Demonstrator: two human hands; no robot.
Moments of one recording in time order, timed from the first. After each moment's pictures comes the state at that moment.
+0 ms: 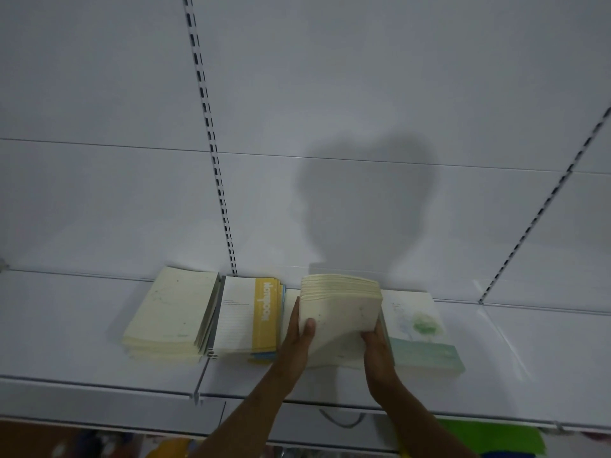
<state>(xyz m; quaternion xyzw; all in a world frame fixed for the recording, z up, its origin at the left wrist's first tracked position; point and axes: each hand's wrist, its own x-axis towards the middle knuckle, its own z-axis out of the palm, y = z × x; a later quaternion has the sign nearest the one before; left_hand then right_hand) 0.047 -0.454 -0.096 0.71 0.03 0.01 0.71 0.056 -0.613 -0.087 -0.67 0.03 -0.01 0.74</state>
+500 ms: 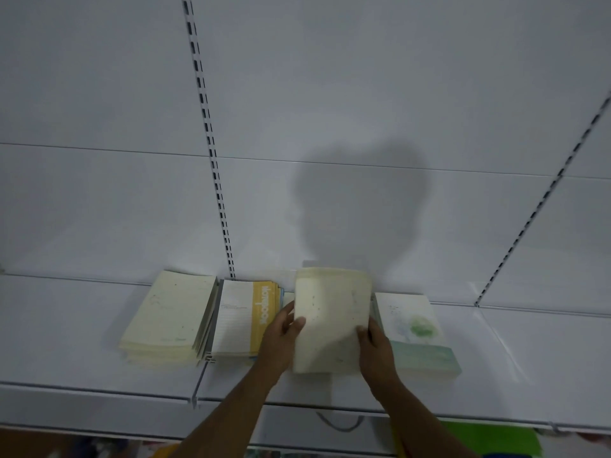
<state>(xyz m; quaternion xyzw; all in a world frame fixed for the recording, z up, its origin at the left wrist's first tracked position) 0.059 -0.432 -0.087 0.69 0.07 0.04 0.72 0.062 -0.618 -0.082 -0.79 0.04 -0.03 0.61</state>
